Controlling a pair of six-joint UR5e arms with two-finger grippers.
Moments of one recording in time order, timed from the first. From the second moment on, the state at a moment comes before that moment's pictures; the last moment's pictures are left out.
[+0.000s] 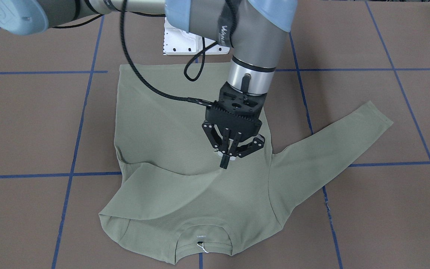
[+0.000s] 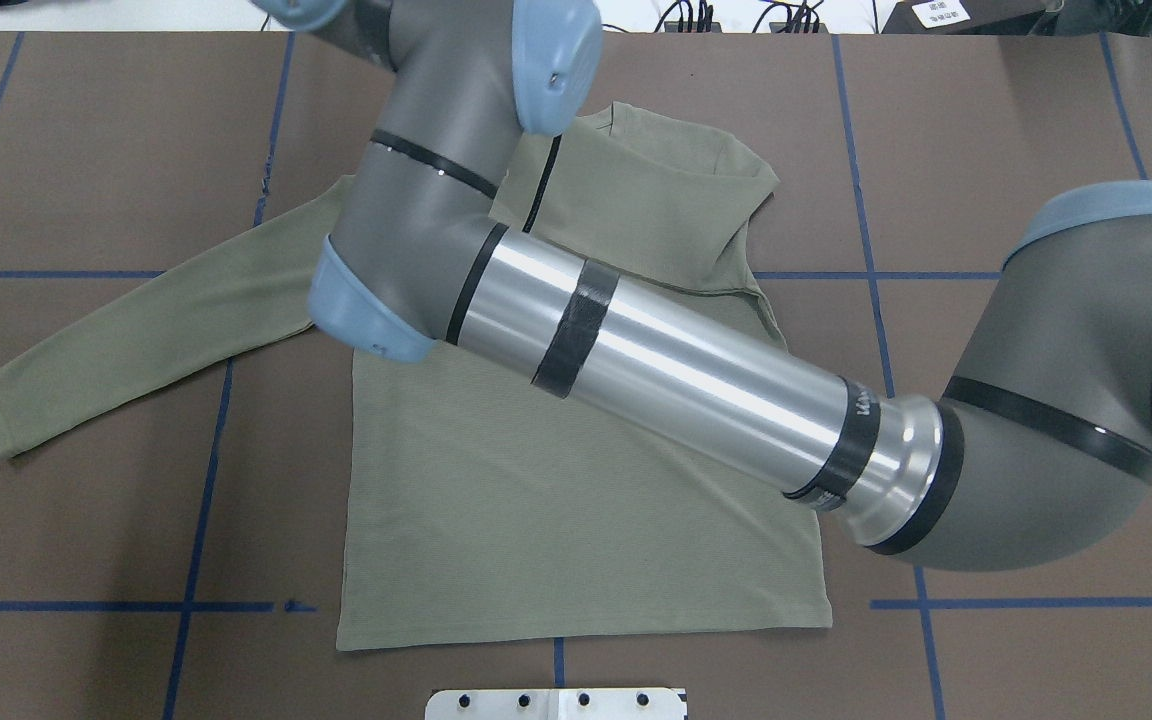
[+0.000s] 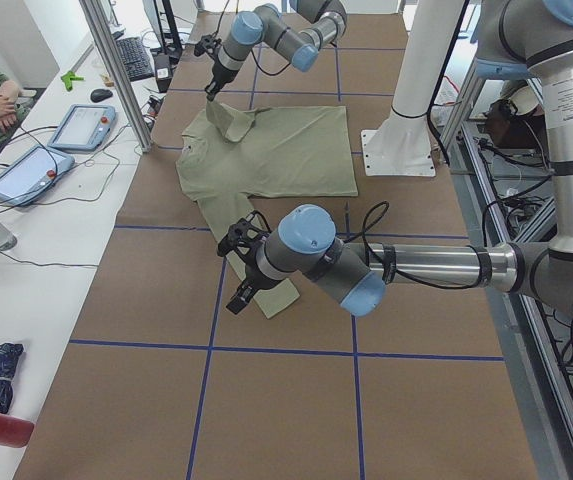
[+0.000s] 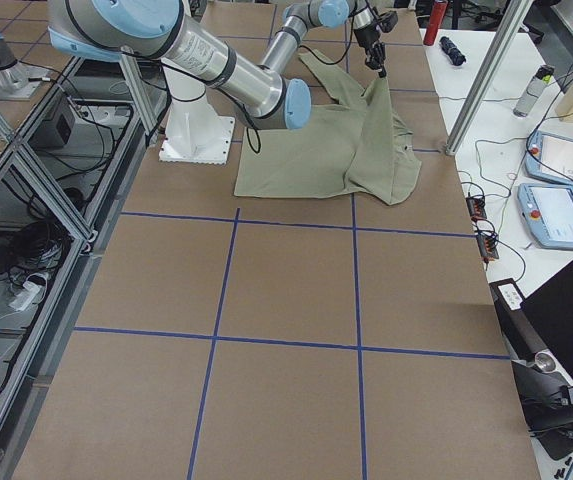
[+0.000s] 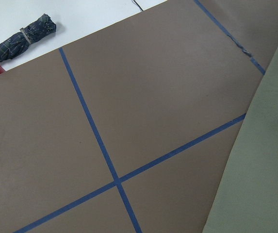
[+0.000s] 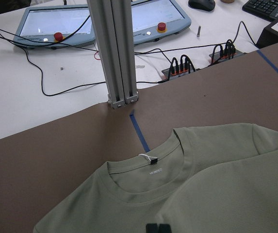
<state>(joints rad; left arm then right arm) -1.58 -1.34 -1.81 -2.25 -2.36 0.00 0.60 -0.23 1.08 -1.69 1.38 1.54</state>
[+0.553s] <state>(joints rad) -1.58 -1.34 -1.80 -2.25 -2.36 -0.01 0.49 -0.14 1.01 -1.63 1.33 1.59</state>
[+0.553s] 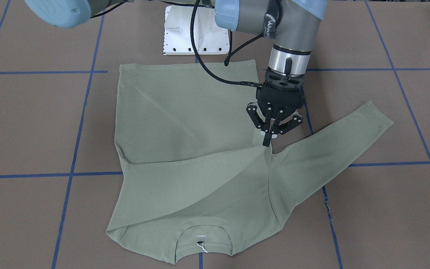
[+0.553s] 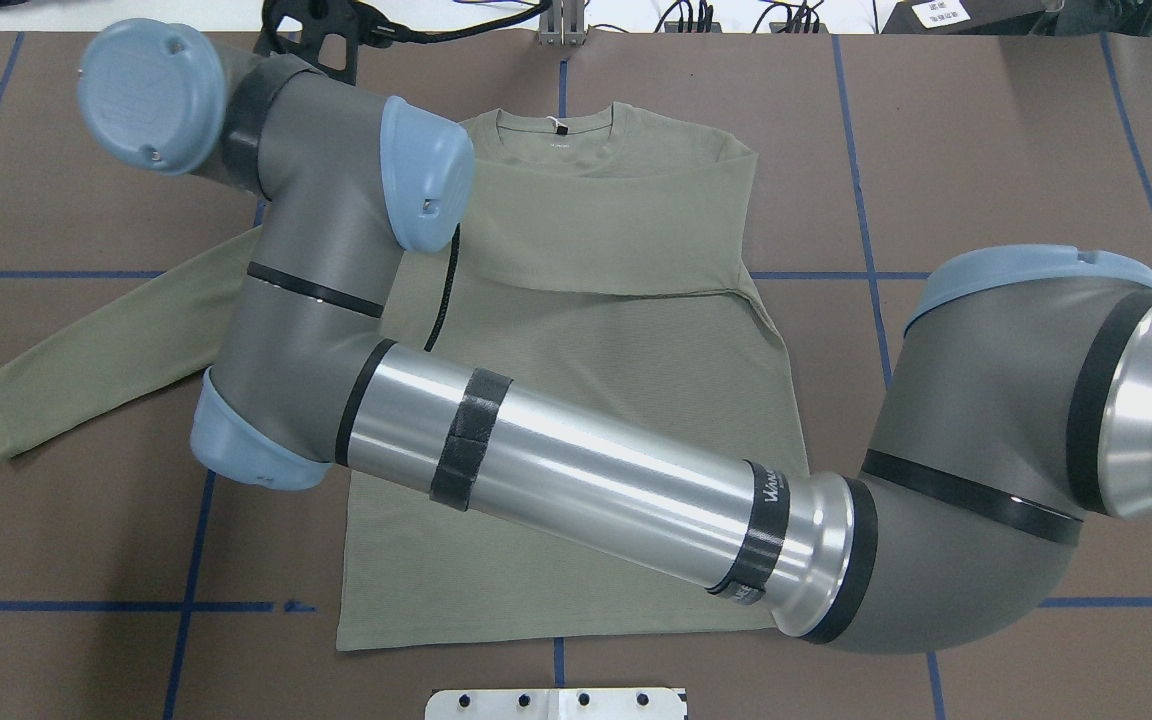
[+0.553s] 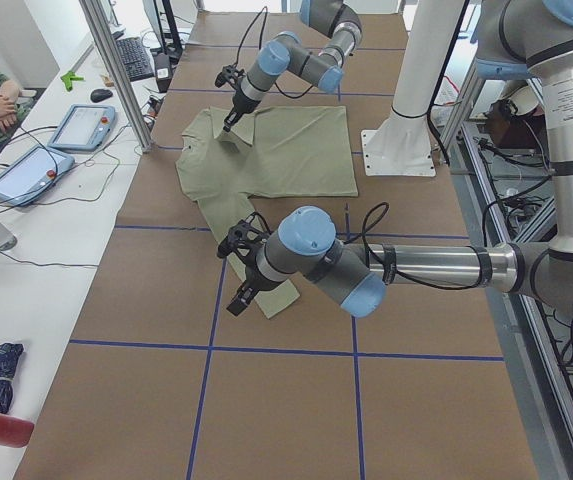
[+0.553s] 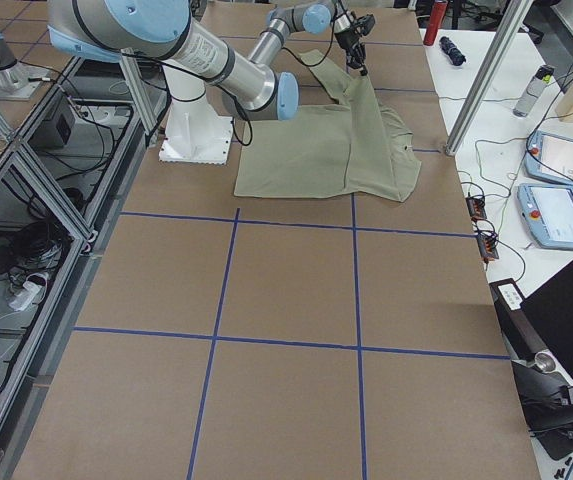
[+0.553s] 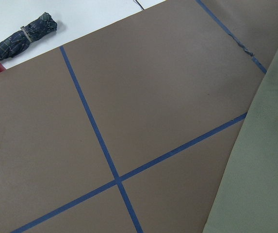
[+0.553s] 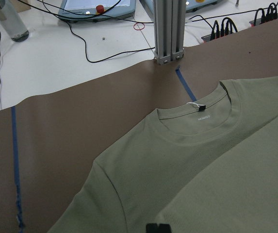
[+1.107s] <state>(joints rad) -1.58 -1.34 -1.80 -2.25 -2.36 -0.01 0.46 -0.13 0.94 -1.51 1.32 1.58</state>
